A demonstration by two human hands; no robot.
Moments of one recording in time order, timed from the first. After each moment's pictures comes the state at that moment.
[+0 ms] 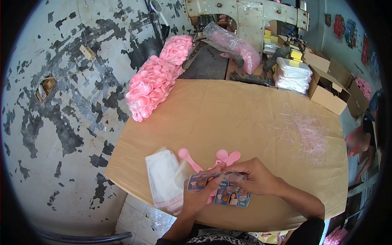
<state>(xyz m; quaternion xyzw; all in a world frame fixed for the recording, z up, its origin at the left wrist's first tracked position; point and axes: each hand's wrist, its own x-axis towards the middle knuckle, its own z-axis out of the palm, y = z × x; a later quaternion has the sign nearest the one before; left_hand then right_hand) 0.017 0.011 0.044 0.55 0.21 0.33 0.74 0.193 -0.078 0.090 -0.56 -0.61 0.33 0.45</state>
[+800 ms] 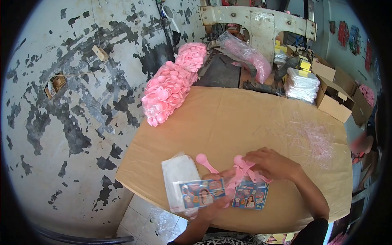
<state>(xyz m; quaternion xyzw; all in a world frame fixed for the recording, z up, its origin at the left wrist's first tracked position) 0.005 0.014 0.026 0.43 0.00 0.43 0.80 0.240 -0.059 0.068 -0.65 -0.74 0.08 0.16</state>
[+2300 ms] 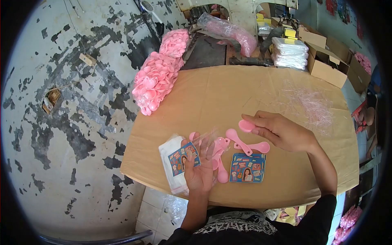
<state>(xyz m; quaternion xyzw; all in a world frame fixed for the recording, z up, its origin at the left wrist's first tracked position) 0.007 0.030 0.025 0.18 -0.03 0.48 0.86 0.222 -0.095 0.132 -0.64 -0.69 0.14 0.31</state>
